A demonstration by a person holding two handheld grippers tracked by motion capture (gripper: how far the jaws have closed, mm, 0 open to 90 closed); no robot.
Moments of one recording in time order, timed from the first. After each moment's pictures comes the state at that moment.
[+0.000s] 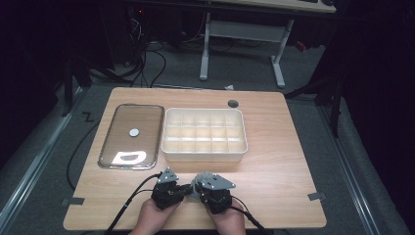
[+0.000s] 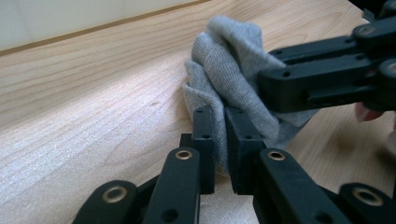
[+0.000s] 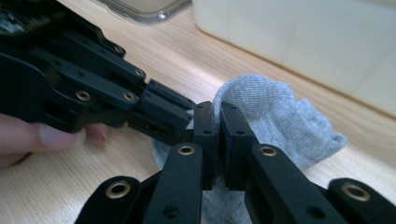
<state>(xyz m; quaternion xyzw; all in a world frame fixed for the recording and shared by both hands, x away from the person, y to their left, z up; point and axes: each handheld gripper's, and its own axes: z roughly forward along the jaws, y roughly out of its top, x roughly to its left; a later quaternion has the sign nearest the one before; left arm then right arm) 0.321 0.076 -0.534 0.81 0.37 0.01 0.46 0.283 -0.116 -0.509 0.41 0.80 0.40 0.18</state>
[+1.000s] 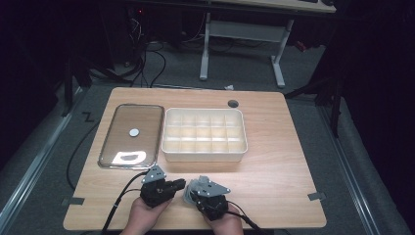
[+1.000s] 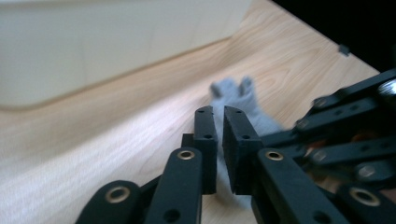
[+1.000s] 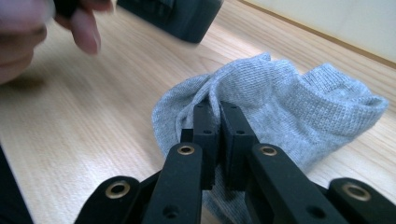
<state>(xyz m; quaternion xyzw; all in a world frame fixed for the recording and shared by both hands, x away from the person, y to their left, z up) 0.312 0.102 -0.505 0.79 0.35 0.04 0.51 0.274 -0.106 -0.529 0.37 0.83 0.40 0.15</state>
